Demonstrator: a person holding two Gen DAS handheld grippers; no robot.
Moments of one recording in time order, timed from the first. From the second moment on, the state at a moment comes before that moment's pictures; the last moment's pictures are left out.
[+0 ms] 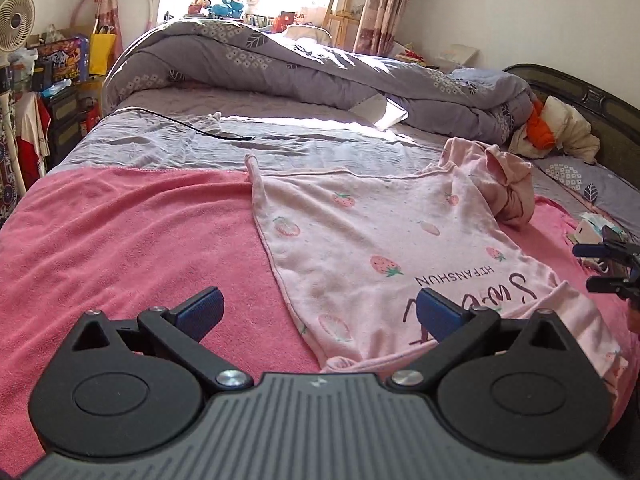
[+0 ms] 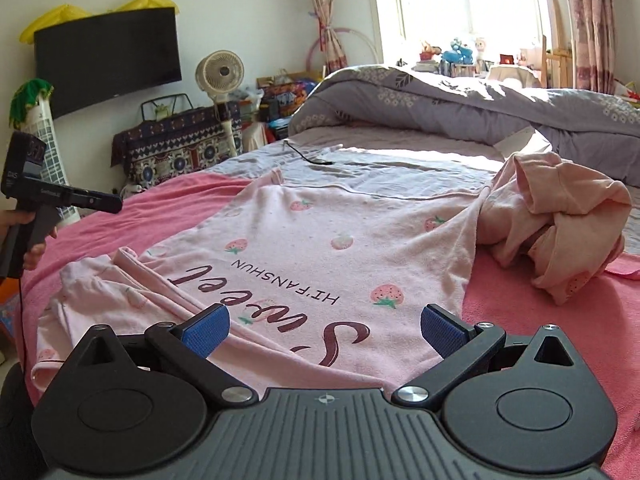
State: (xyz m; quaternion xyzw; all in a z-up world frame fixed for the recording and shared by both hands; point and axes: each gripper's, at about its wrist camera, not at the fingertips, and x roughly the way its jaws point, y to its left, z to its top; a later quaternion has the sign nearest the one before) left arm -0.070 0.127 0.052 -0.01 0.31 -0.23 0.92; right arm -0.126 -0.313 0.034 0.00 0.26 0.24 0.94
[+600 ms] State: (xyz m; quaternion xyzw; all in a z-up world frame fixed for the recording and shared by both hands) left arm -0.138 0.136 0.002 0.06 0.33 -0.24 0.91; right arm -0.259 -0.362 -0.018 -0.05 0.27 0.06 0.96
